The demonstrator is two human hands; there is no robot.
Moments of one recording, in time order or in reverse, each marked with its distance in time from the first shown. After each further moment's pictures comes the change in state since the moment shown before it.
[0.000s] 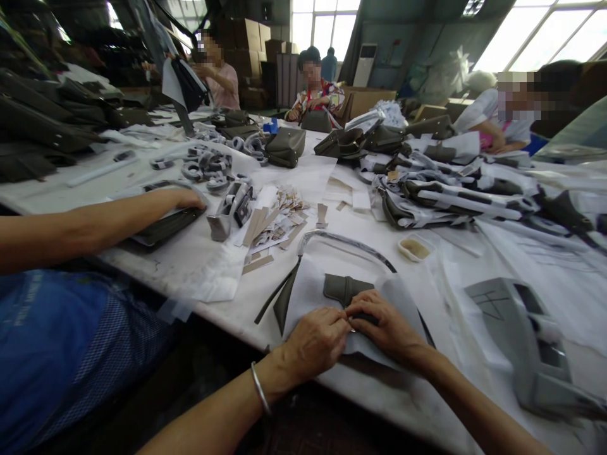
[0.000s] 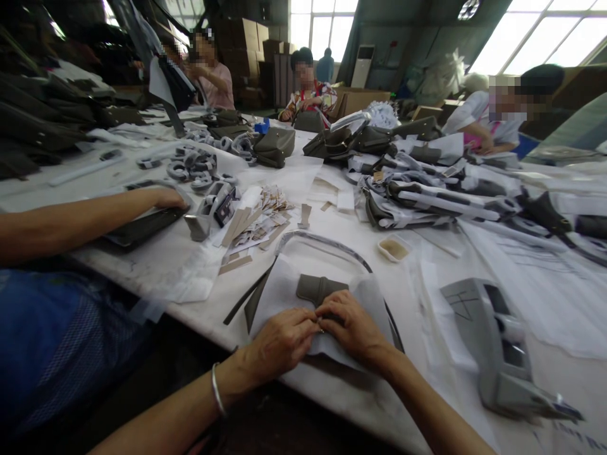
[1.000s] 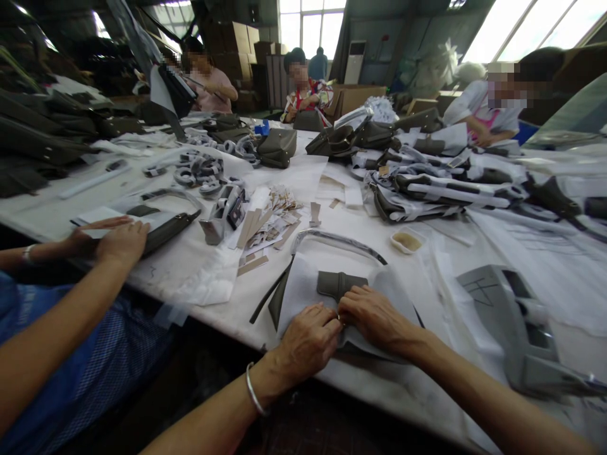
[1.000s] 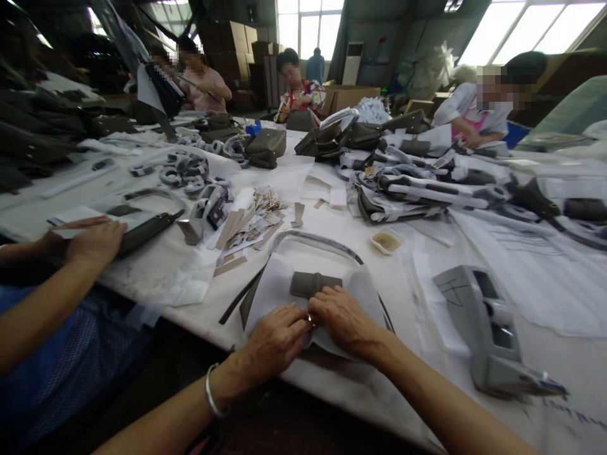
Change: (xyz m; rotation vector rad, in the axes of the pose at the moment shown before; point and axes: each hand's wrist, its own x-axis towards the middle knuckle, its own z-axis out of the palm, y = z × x) left_hand -0.008 0.002 0.004 0.110 0.051 0.028; right_hand 0.016 -0.020 -0.010 -0.369 -0.216 -0.099
